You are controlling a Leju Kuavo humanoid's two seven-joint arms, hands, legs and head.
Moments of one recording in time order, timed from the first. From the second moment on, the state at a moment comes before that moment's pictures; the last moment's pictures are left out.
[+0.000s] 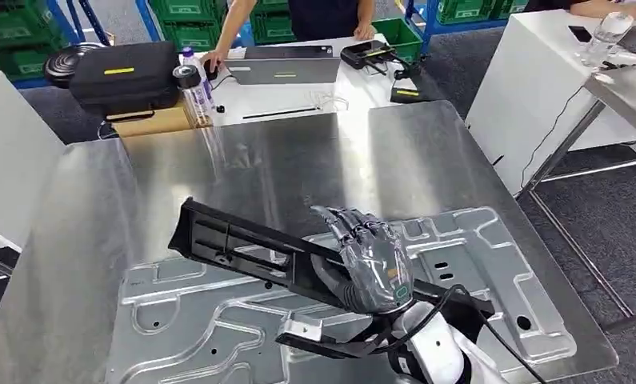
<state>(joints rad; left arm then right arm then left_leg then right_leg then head) -0.14 0.03 -1.25 -0.23 0.48 0.46 0.14 -0.26 -0.26 0.81 -1.94 1.27 -0.32 0.35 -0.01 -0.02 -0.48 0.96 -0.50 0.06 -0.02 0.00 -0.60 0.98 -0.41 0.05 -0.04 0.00</state>
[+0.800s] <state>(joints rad) -0.12 0.05 -1.24 -0.22 0.49 0.43 0.16 -0.26 -0.26 0.81 -1.94 1.26 -0.32 0.35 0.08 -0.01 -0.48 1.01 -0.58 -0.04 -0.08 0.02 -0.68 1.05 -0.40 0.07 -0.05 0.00</state>
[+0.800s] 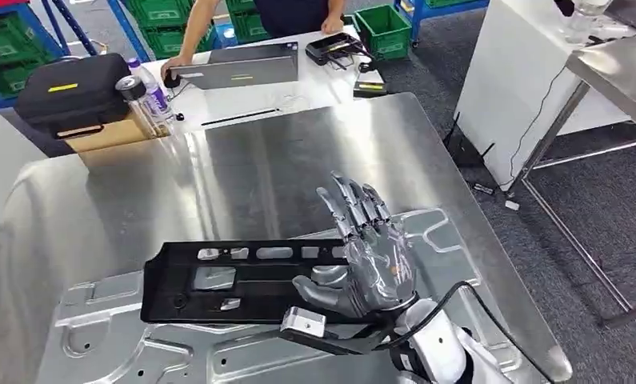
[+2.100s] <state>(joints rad) -0.12 0.05 -1.23 -0.22 0.51 0.44 0.14 -0.27 -0.26 0.81 -1.94 1.22 -0.29 0.35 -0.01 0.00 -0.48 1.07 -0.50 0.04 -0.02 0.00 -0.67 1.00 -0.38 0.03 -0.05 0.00</state>
